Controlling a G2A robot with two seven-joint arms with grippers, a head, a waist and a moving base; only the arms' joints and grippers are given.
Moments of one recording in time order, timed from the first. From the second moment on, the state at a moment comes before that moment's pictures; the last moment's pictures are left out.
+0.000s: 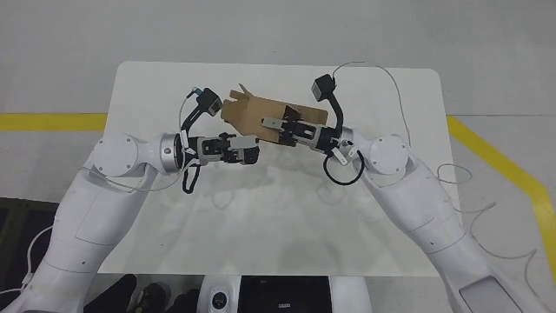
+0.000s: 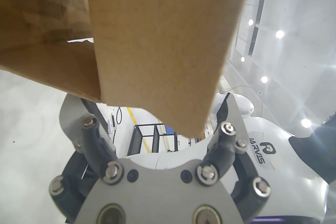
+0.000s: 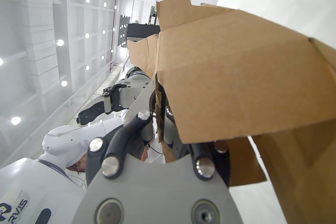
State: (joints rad) left arm 1.07 -0.96 -1.24 -1.69 -0.51 -0.09 -1.12; right arm -0.86 -1.23 0.91 -1.43 0.36 -0.27 0.74
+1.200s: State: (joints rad) left arm 1.05 -0.95 -1.35 -1.59 -0.43 -0.13 -1.13; right arm -0.94 -1.20 1.07 -1.42 0.44 -0.24 1.01
